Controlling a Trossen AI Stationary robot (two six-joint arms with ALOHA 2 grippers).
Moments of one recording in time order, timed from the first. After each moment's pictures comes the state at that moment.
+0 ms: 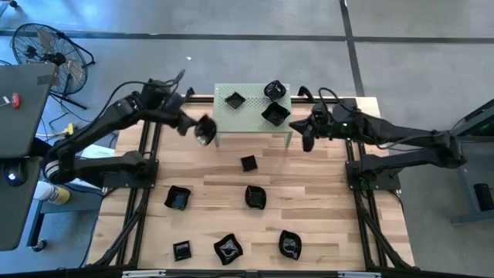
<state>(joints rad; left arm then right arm) 0.67 0.90 0.96 -0.71 0.37 -0.41 -0.21 0.96 0.89 -0.26 0.09 0.46</state>
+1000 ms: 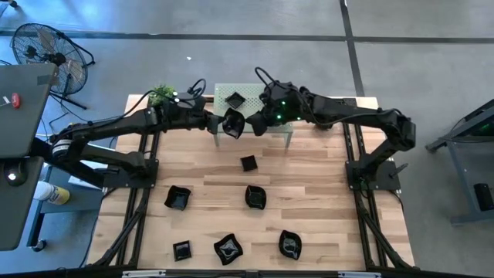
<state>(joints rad) 0.35 1.10 0.96 -0.28 -0.03 -0.73 -0.28 1.58 1.45 -0.37 -0.12 0.65</state>
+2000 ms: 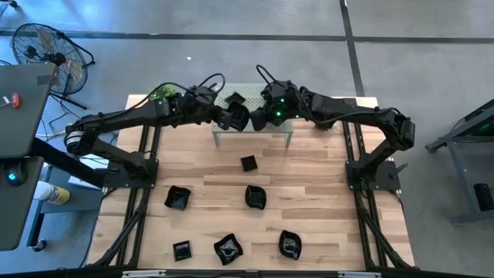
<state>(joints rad) 0.30 1.29 1.25 -0.56 -0.26 -0.62 -0.32 1.59 1.41 -0.34 -0.06 0.64</state>
